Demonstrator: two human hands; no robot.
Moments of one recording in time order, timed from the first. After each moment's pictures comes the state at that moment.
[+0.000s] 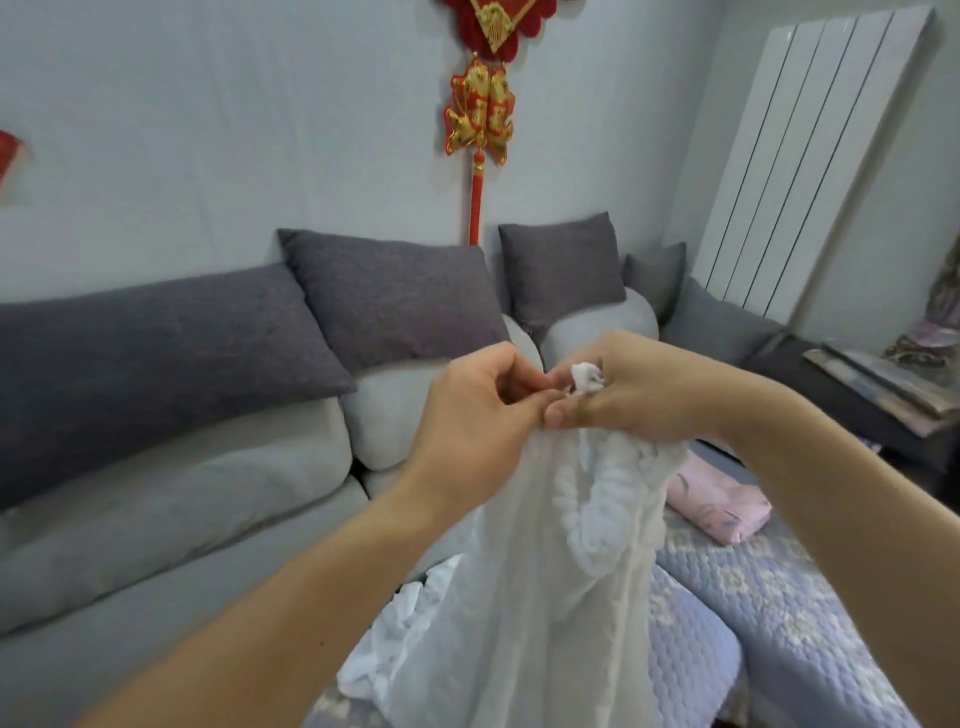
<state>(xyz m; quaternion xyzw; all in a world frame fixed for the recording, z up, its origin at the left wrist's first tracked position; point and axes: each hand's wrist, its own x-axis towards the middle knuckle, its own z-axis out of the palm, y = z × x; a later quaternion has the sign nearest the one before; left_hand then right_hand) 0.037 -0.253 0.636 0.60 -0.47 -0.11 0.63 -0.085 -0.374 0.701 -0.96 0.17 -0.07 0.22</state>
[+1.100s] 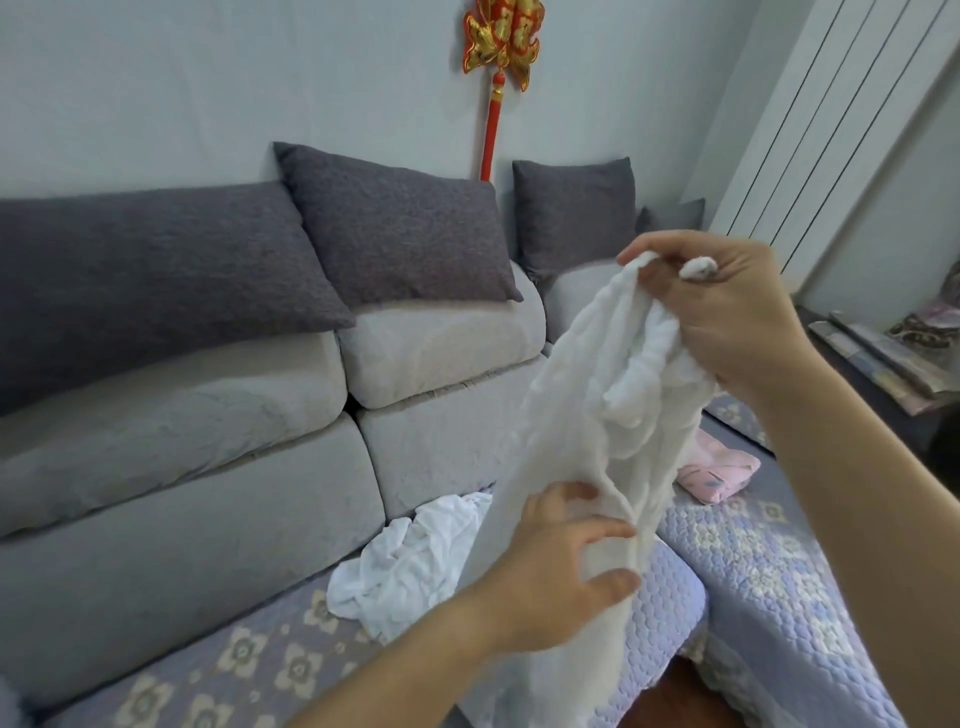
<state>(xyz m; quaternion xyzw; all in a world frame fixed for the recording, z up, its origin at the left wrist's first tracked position) -0.029 -0.244 0.488 0.64 -0.59 -0.27 0.42 -0.094 -0.397 0.678 -0.82 0.15 -0.43 0.35</state>
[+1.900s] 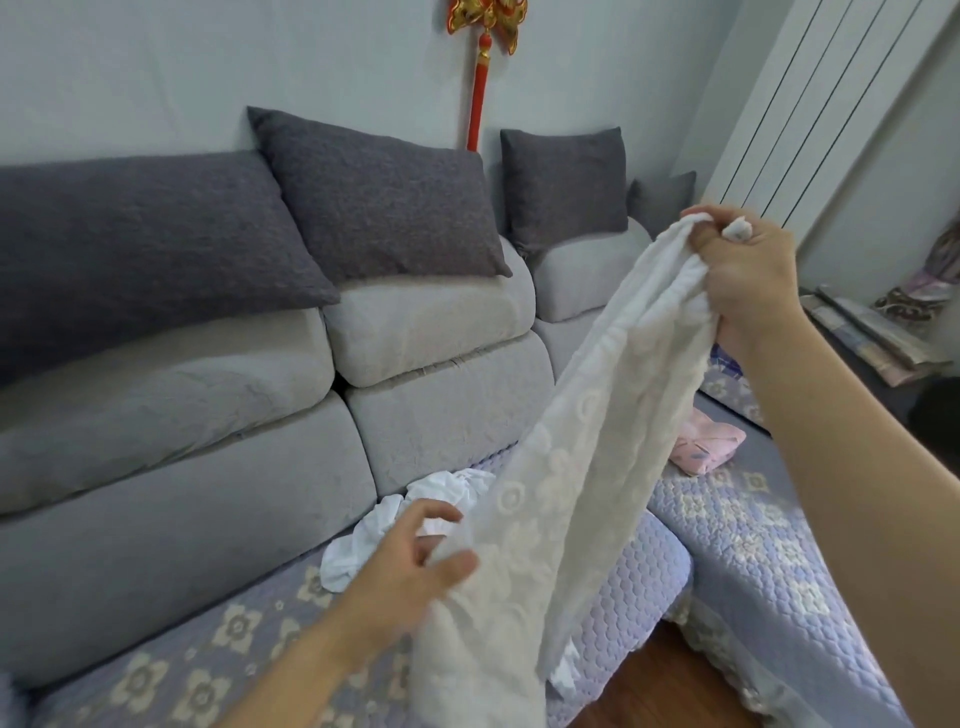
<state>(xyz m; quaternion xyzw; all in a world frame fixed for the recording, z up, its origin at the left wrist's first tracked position) 0.031 -0.172 0.434 0.58 -0.31 -0.48 0.58 -0.096 -0.477 0.653 -0.67 0.30 -0.52 0.43</state>
